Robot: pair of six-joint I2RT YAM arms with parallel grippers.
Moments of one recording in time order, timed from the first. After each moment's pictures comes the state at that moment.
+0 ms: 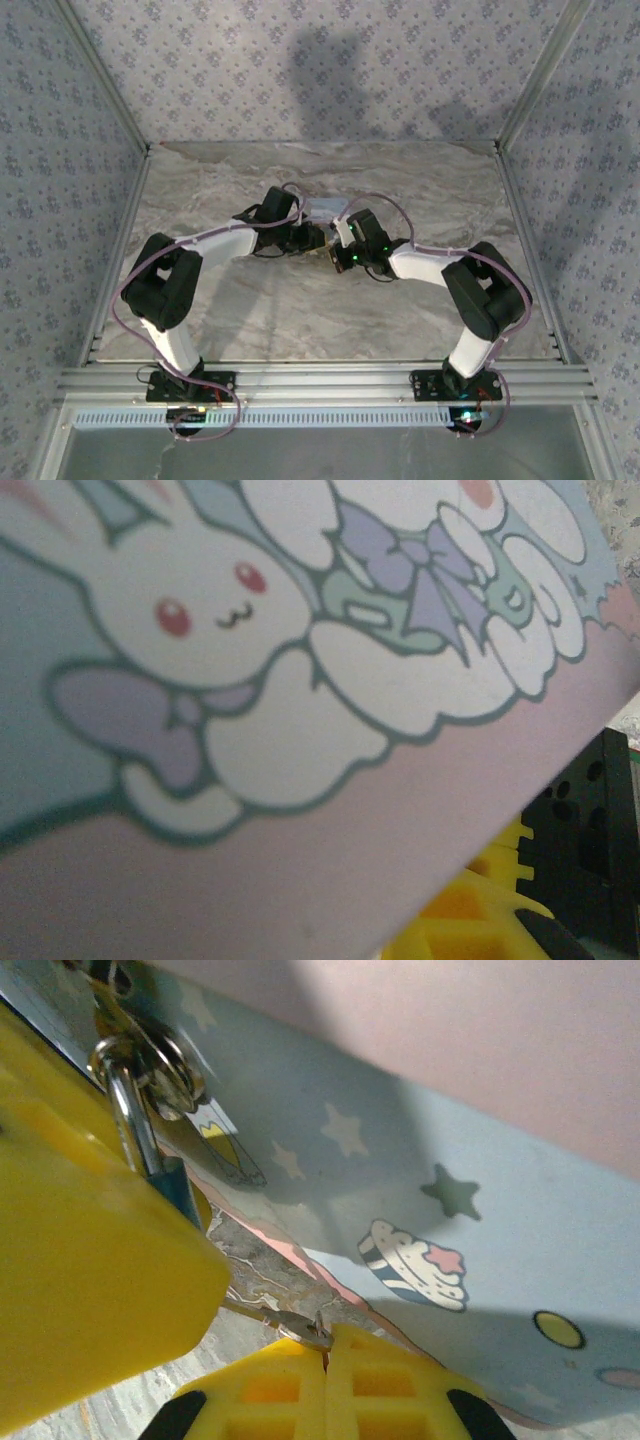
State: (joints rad) left arm -0.58 1.77 1.11 -0.21 0.51 -0.73; right arm 0.63 1.70 0.86 0.05 -0.19 0.17
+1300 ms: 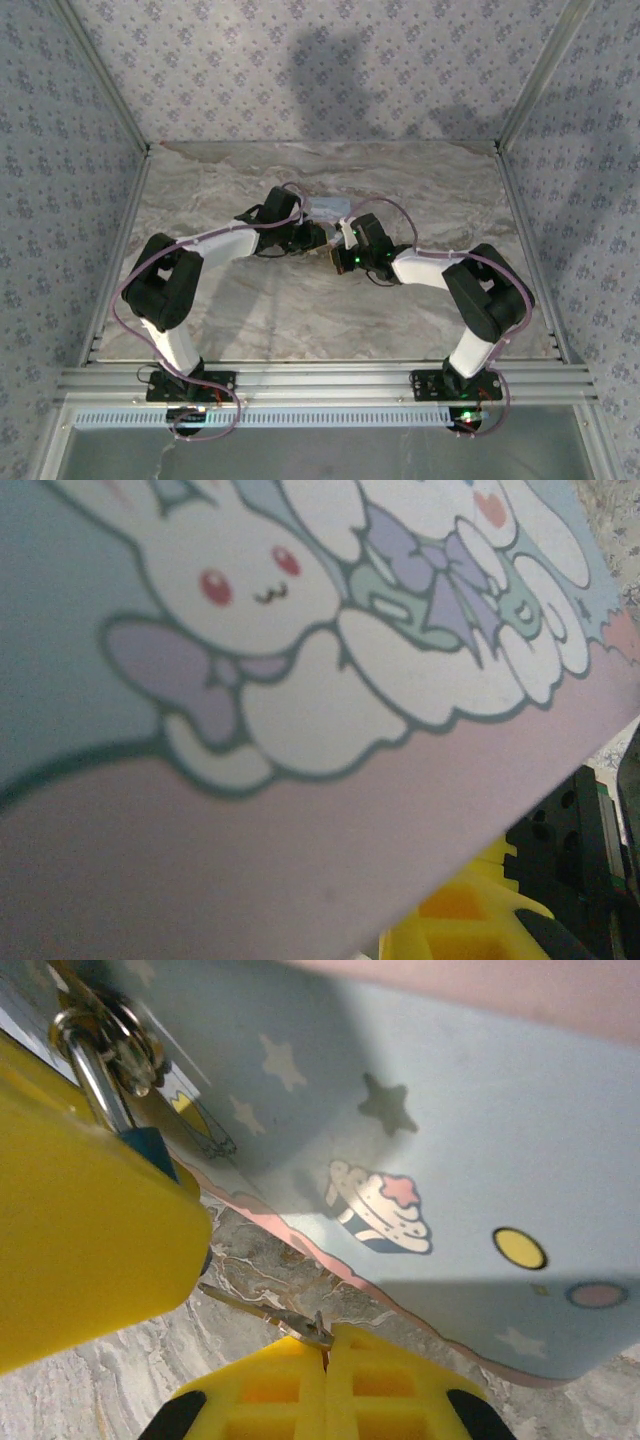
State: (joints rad) left arm -0.59 1.77 1.11 -0.19 0.47 -0.79; right arm 0.62 1.69 0.80 0.14 -0.19 0.28
